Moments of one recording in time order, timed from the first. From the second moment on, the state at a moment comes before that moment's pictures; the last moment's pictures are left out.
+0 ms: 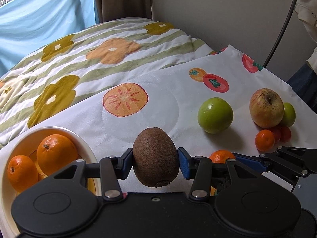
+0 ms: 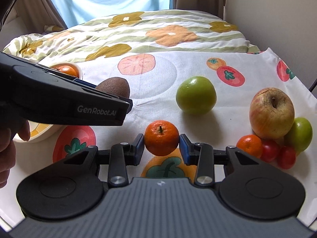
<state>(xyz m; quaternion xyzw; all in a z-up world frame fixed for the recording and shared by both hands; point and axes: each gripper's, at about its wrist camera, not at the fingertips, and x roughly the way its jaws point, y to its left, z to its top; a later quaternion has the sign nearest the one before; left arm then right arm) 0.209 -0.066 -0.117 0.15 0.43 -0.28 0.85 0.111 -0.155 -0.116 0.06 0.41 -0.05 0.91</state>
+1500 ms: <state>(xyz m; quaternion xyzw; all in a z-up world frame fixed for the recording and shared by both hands) 0.146 0.098 -0.062 0.02 0.39 -0.04 0.92 0.116 -0.056 -0.052 -0.03 0.35 0.13 0.93</state>
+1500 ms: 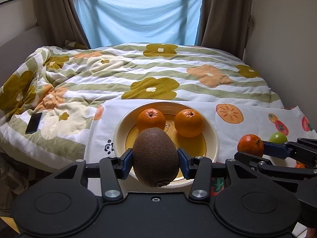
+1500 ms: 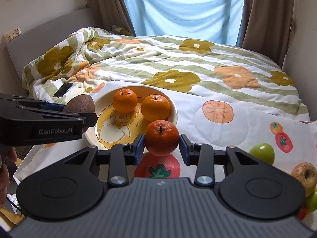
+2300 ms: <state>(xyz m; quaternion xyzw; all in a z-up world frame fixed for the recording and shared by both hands) 0.223 0.123 -0.112 0.06 0.43 -0.08 0.90 0.188 -0.017 -0.094 -0.05 0.40 0.11 0.91</state>
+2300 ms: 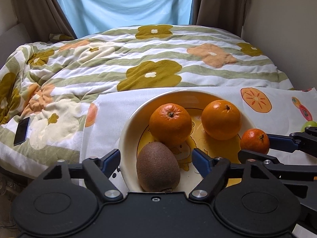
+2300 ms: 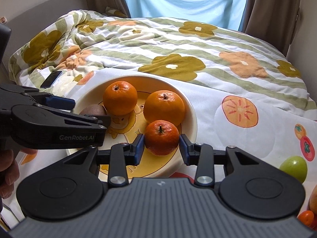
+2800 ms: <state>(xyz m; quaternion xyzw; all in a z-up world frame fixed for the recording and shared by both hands) 0.197 0.149 -0.097 0.04 0.42 -0.07 0.90 0.198 -0.002 -0.112 -0.11 0.40 0.13 0.90</state>
